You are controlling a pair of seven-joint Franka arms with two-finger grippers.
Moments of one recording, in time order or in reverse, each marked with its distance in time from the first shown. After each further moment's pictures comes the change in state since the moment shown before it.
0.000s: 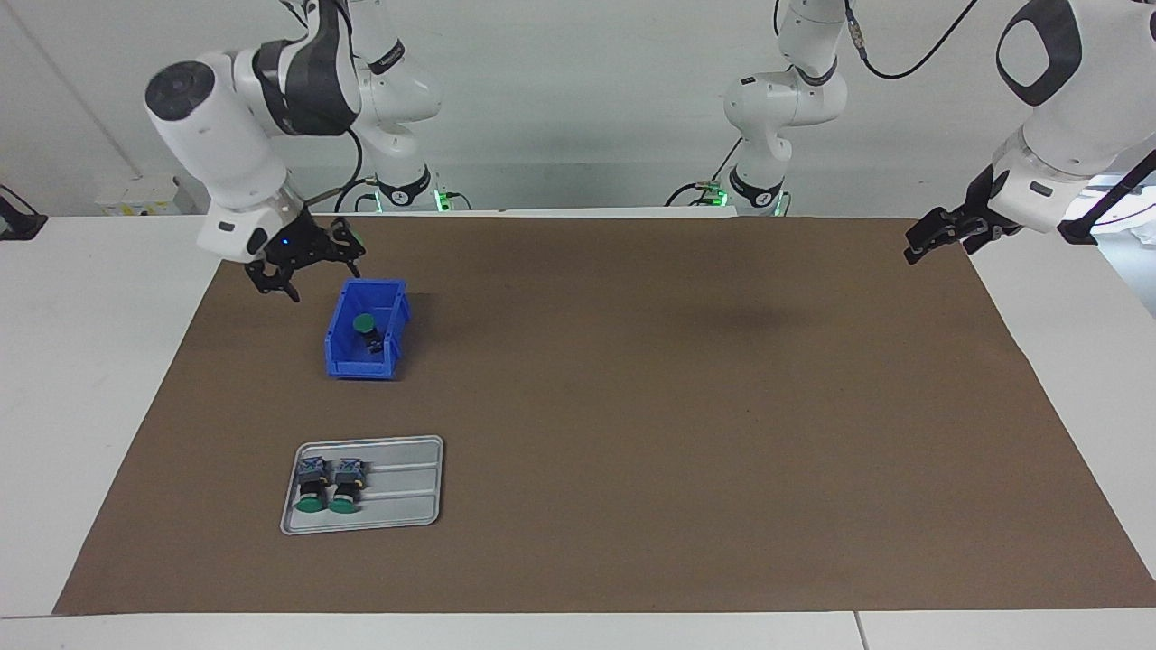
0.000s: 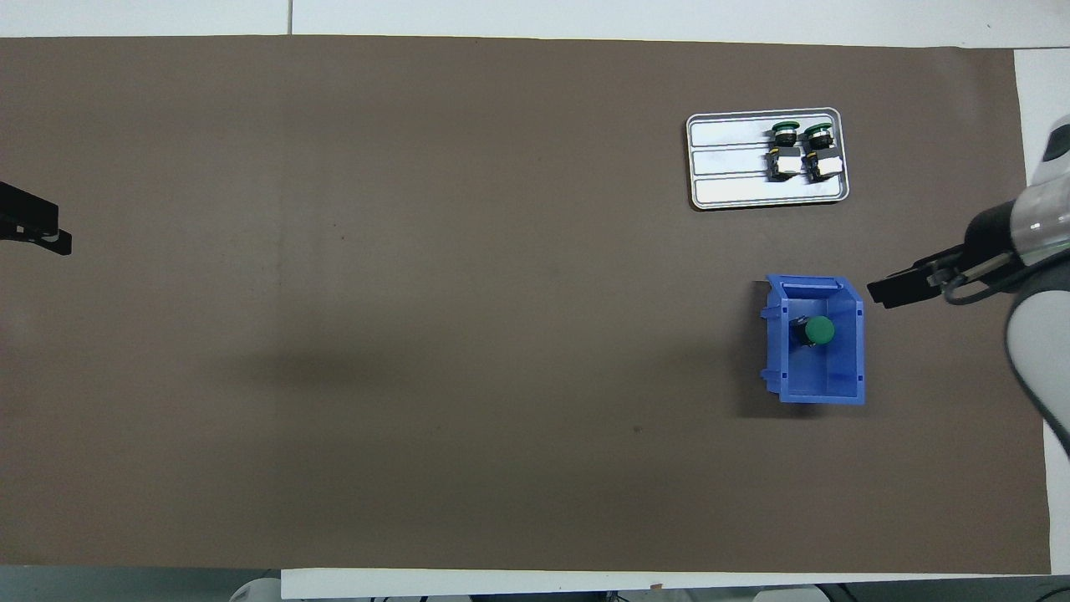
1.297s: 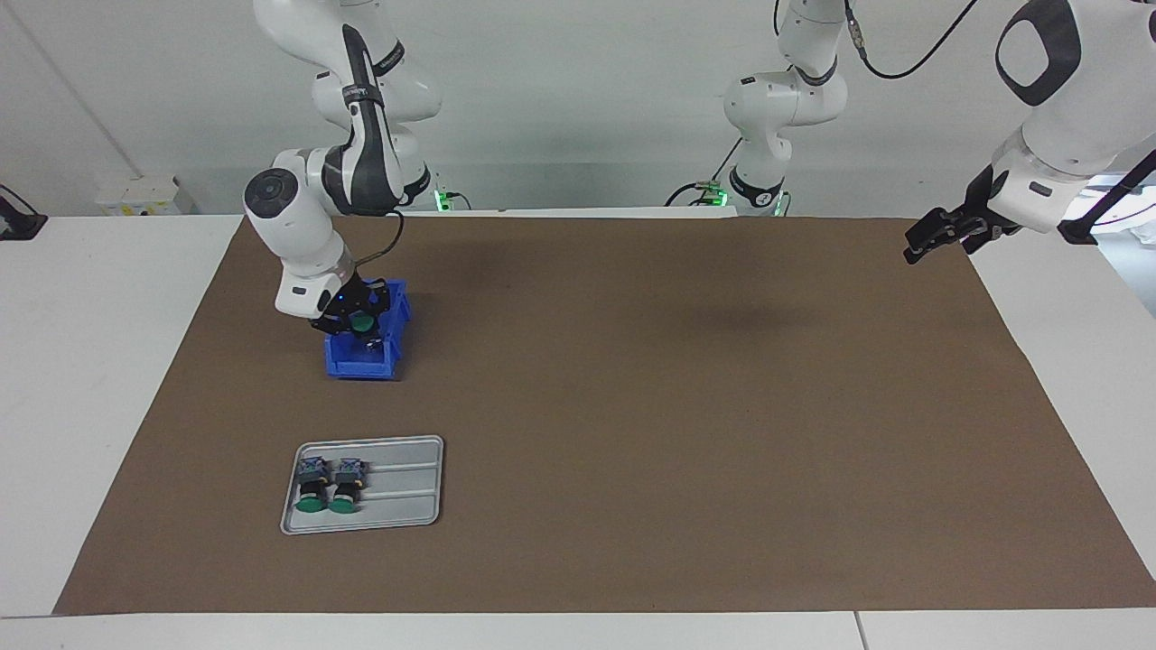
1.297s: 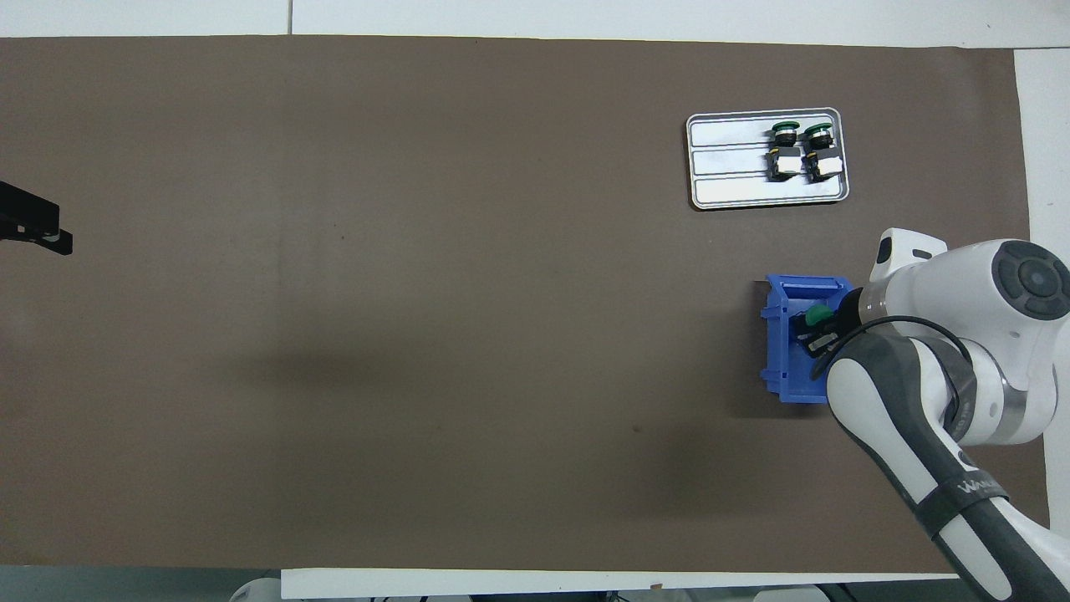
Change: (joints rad) left arm 0.000 0.000 -0.001 0.000 0.000 0.000 -0.001; right arm 0.006 0.055 0.007 -0.544 0.001 0.577 -0.191
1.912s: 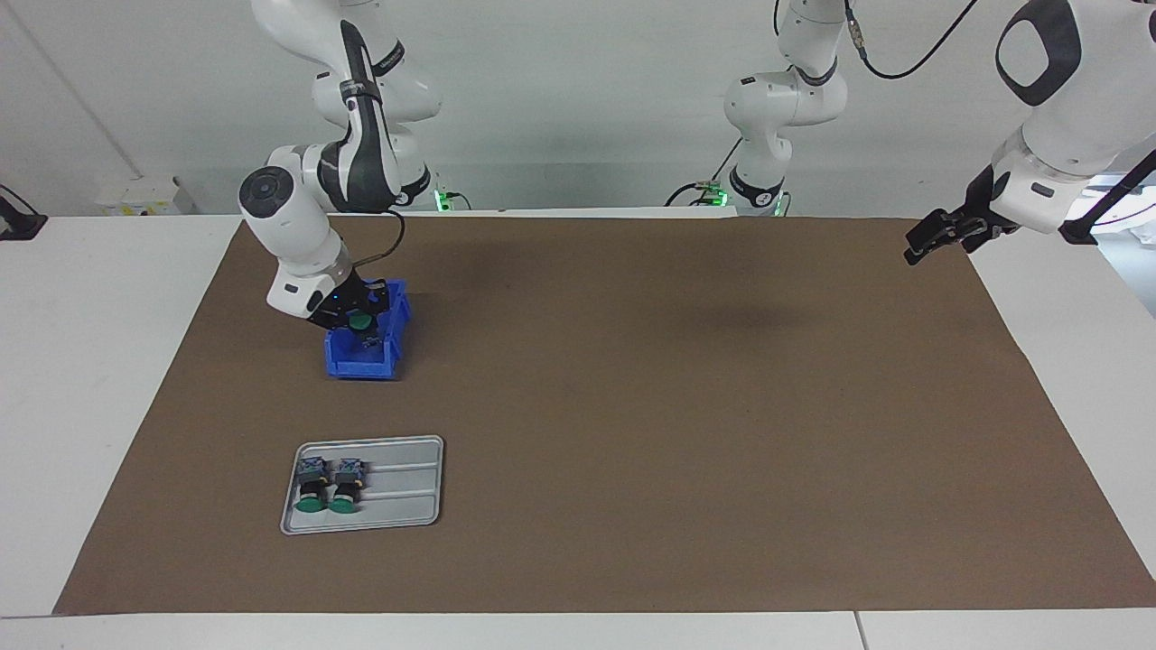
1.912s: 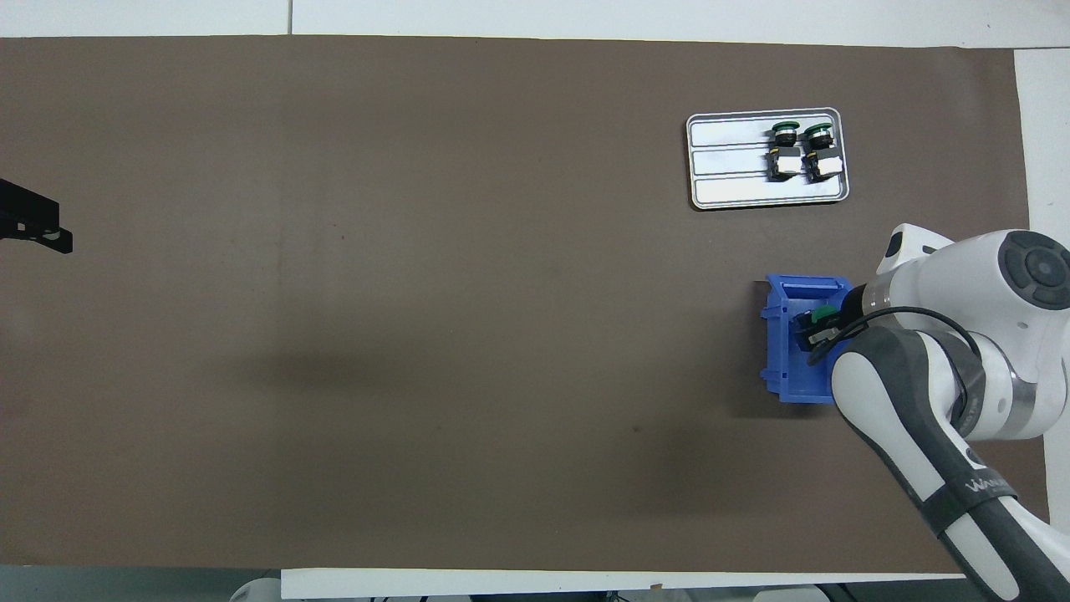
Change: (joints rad) left arm 0.000 0.000 0.000 0.000 0.000 0.000 -0.036; right arm 0.000 0.000 0.000 0.023 0.000 -0.041 0.103
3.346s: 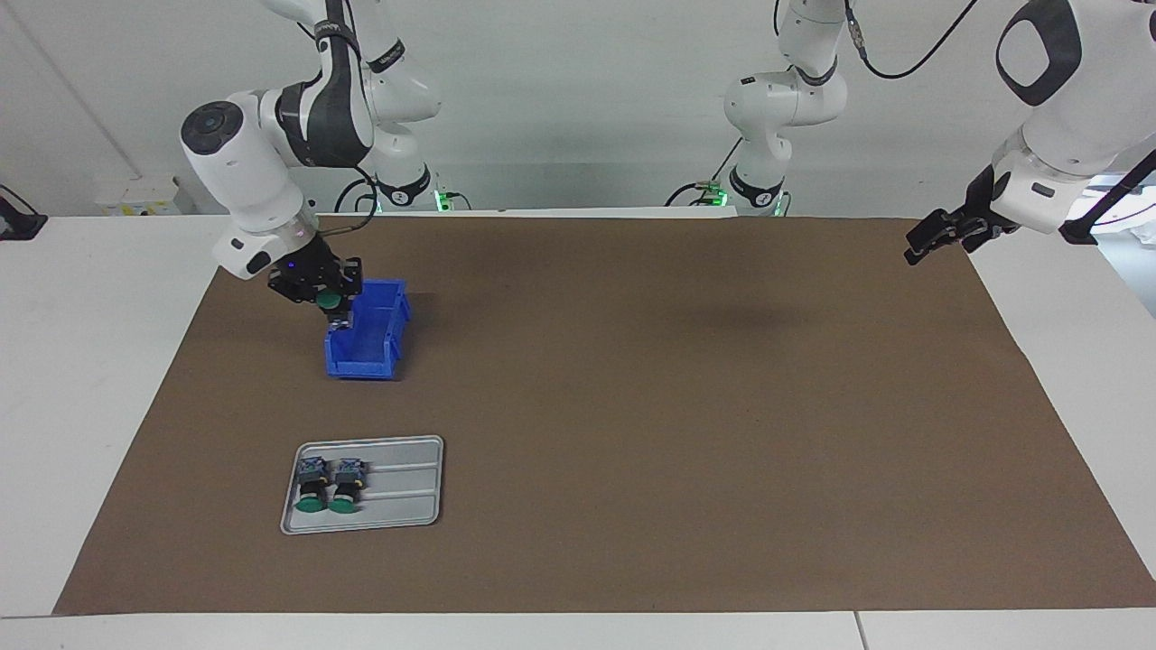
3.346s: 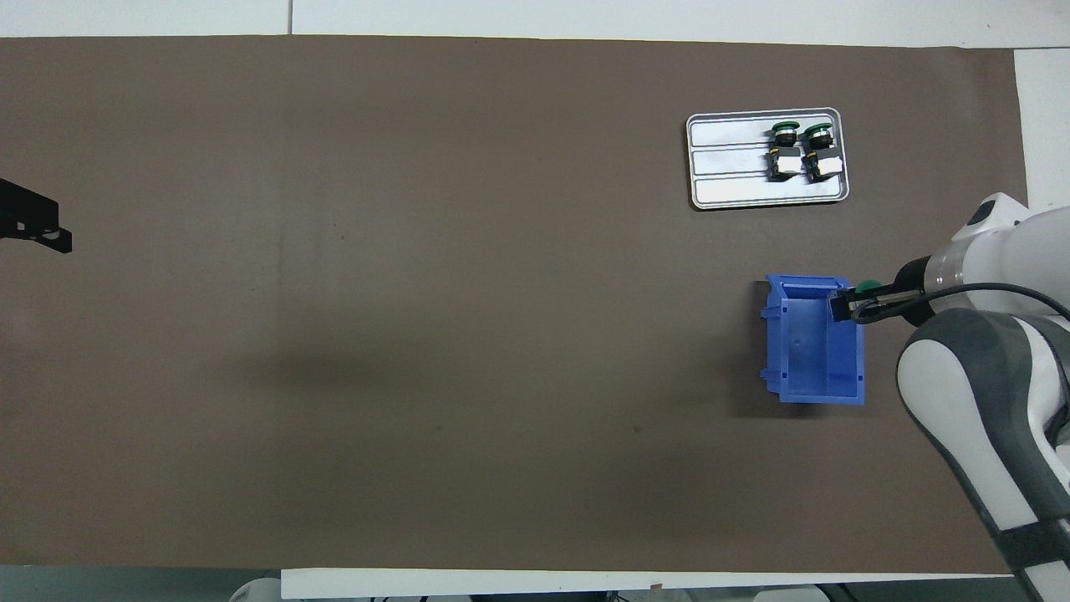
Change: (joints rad) left arm 0.000 0.000 0.001 0.000 0.000 0.000 -0.006; right arm -0.010 -0.082 -0.007 0.130 0.000 -0.172 0.282
